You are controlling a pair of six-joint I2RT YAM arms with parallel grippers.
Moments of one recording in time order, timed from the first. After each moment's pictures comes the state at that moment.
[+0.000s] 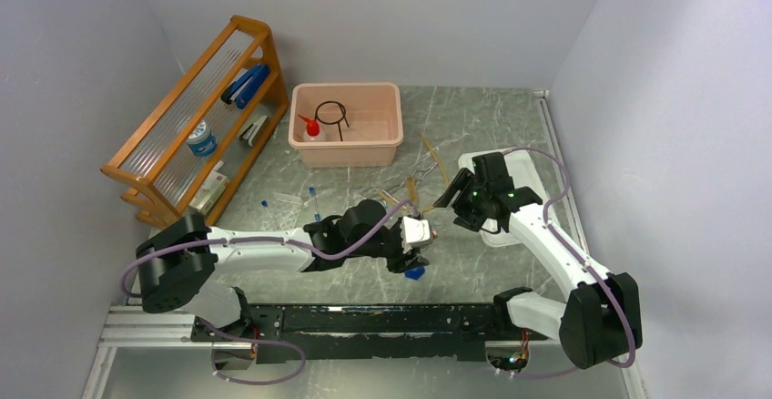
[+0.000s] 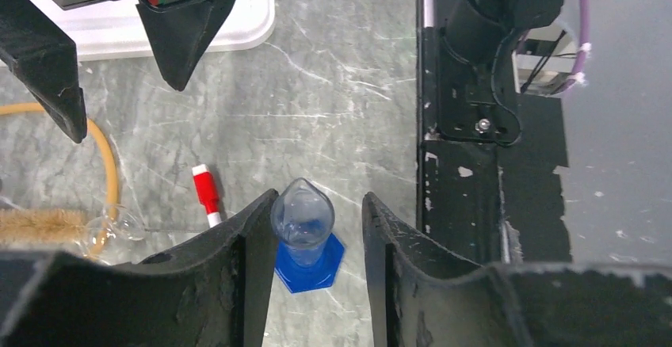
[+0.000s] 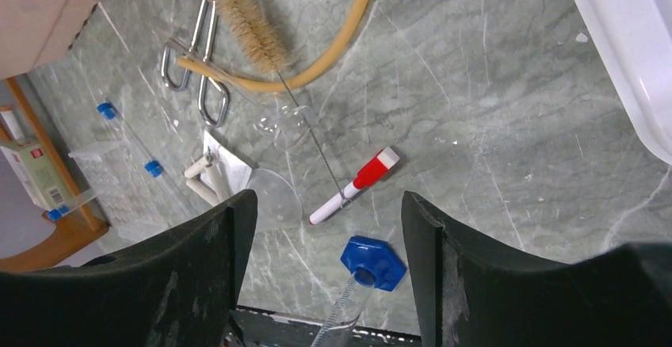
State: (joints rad) left arm -1.18 1.47 0.79 0.33 0.32 0.09; right arm 0.30 1.15 0.74 -0.57 -0.11 0.89
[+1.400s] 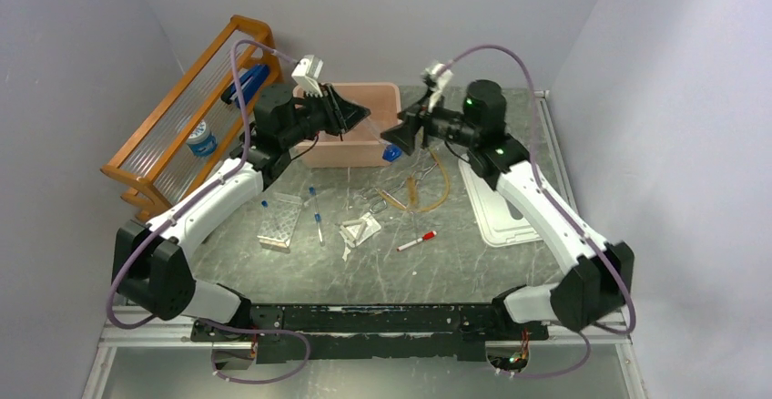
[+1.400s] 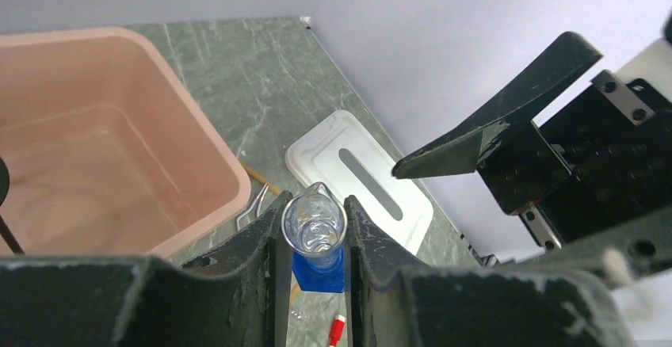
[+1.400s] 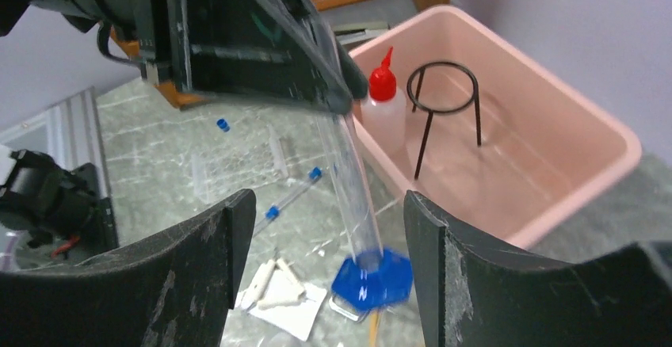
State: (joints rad) left arm -0.50 1.41 1.14 0.23 0.36 -0.58; right arm 0.41 1.31 1.18 -0.03 -0.66 0.06
